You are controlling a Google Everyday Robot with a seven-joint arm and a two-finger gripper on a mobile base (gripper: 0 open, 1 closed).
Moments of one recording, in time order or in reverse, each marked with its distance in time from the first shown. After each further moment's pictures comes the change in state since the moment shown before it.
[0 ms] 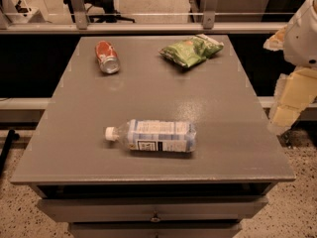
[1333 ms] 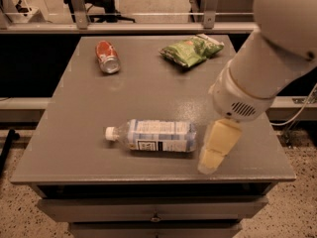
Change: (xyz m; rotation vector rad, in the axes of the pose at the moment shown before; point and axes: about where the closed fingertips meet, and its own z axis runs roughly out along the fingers) arm -0.073 0.069 0.089 -0.136 -0.075 0.051
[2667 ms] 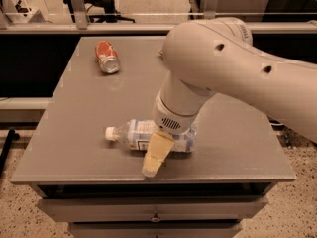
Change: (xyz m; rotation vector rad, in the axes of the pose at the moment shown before) arm -0.081 0.008 0.097 -0.040 -0.021 0.028
